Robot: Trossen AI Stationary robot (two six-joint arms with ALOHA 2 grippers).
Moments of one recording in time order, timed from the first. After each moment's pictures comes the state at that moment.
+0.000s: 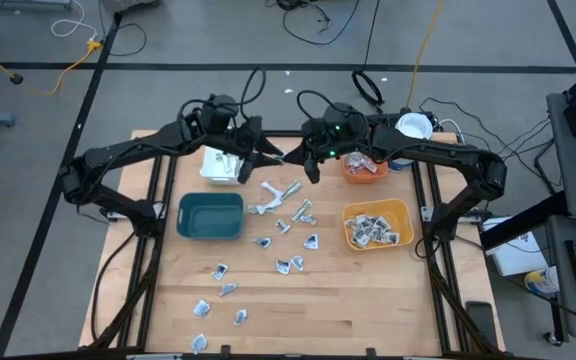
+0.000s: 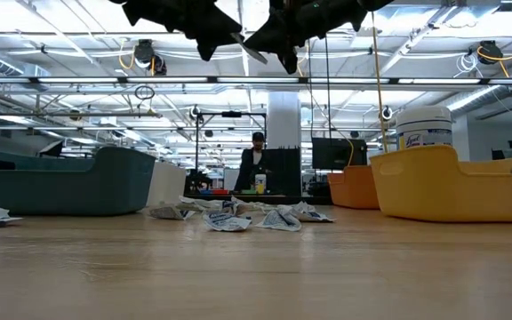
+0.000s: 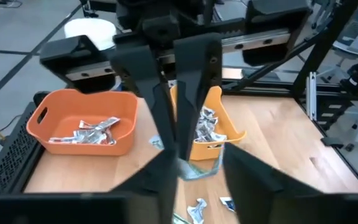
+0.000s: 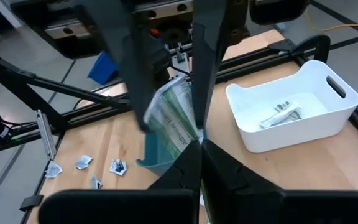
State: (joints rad) left arm 0.47 1.39 1.23 -0.26 0.59 0.15; right arm -0.37 1.59 1.39 -0.19 -0.42 0.18
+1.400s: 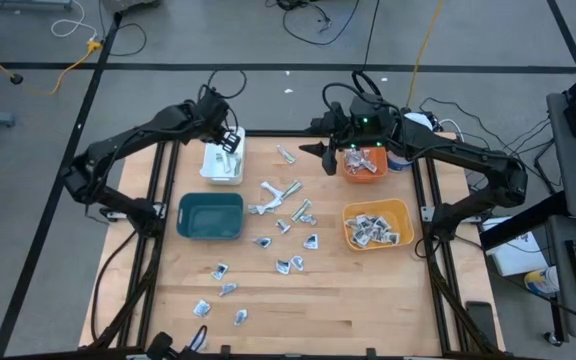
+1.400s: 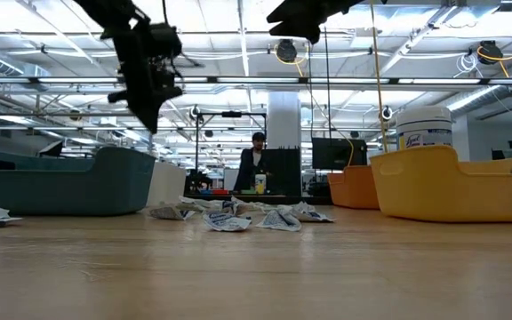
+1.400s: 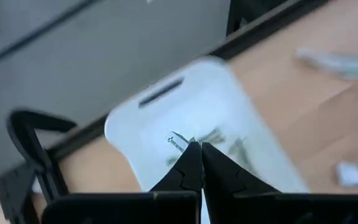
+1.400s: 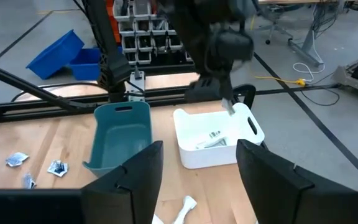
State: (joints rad) left arm 0.76 1.42 1.18 -0.79 -0.23 -0.19; right arm -0.38 1.42 1.39 -0.28 -0.24 -0.06
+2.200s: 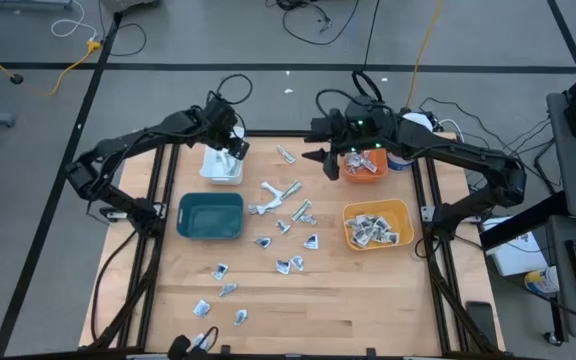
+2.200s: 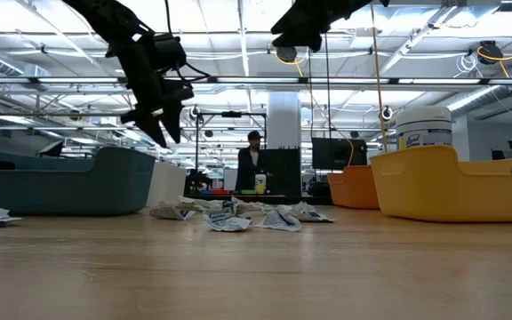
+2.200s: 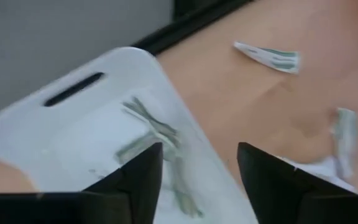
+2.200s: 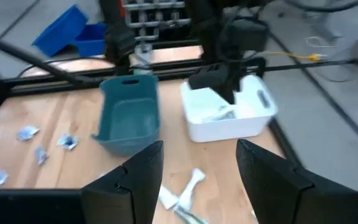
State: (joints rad) left arm 0.75 1.47 1.10 -0.63 0.00 -0.24; right arm -0.38 1.44 1.39 -0.39 -0.27 -0.08
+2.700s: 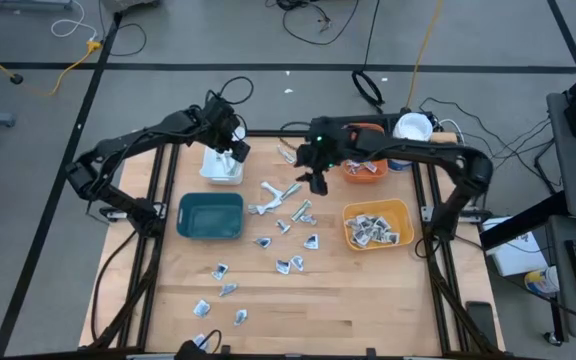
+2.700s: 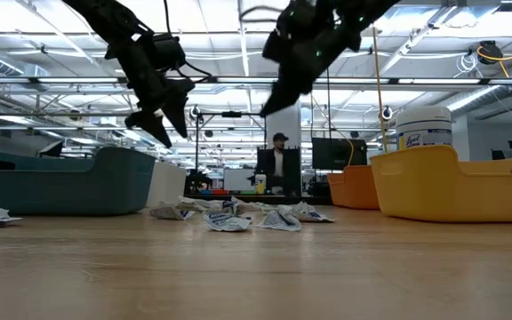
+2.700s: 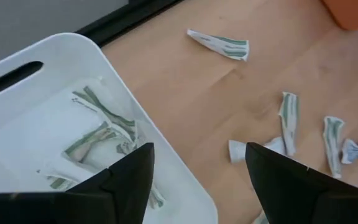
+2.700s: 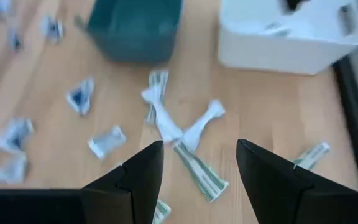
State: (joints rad) left arm 0.75 1.46 1.10 -0.64 0.18 -0.24; right arm -0.38 1.71 1.39 -0.48 -0.32 -0.36
